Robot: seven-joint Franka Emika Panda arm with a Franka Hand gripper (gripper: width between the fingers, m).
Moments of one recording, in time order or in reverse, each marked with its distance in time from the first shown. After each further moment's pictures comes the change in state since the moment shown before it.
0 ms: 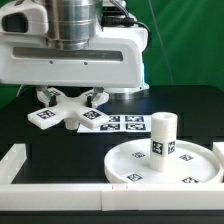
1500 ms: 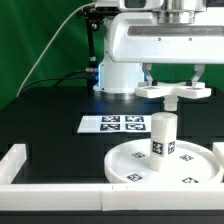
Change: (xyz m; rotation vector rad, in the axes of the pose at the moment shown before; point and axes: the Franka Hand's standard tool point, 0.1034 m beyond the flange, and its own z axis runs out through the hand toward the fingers) arm -0.044 -0.138 -0.009 0.045 0.207 0.121
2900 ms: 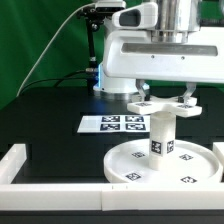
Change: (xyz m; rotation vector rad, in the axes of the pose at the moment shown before) arm 0.001 0.011 0.030 -0.027 -0.007 0.006
